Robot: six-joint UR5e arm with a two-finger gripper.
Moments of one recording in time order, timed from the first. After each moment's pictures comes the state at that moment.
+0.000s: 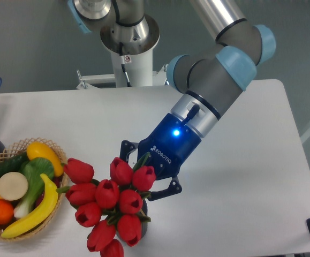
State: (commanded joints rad) arm 2.52 -2.03 -1.39 -0.63 0.44 0.72
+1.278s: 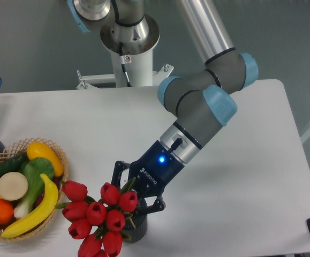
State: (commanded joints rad) arm 2.49 -2.09 -1.50 -0.63 0.46 0.88
